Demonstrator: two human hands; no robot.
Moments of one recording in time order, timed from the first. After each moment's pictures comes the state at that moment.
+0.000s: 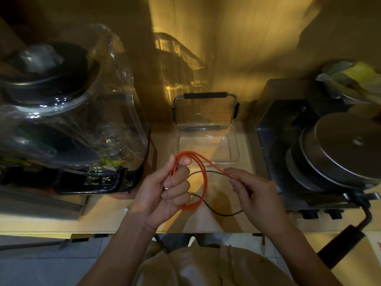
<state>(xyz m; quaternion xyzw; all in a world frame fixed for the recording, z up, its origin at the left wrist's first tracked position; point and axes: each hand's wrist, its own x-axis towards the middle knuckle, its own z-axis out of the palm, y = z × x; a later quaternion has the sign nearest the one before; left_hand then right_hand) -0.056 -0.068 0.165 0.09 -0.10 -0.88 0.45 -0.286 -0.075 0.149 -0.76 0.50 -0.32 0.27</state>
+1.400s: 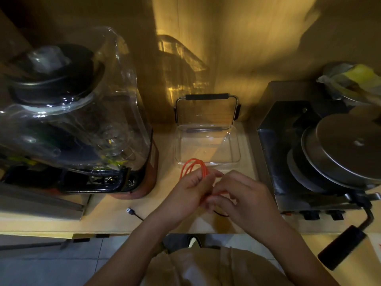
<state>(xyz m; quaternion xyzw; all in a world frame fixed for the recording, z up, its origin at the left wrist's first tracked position) -0.093 -0.063 0.164 0.49 -0.47 -0.65 0.35 -0.263 -0.070 0.167 -0.84 0.40 -0.32 0.21</state>
